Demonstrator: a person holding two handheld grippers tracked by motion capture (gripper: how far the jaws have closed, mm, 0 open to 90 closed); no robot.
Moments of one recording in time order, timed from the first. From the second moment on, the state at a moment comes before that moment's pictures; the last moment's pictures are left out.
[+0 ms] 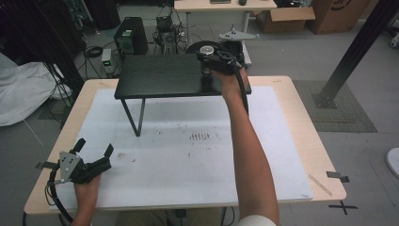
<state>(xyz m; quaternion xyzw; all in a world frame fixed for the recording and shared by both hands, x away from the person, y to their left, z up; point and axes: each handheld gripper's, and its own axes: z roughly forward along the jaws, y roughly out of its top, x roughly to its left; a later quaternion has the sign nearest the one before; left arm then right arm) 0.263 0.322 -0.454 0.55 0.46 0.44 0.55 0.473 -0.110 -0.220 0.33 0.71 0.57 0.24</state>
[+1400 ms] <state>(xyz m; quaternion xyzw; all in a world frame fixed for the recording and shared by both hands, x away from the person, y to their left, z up) 0.263 0.322 -0.454 0.55 0.46 0.44 0.55 0.469 -0.113 -0.223 0.34 0.71 0.57 0.22</state>
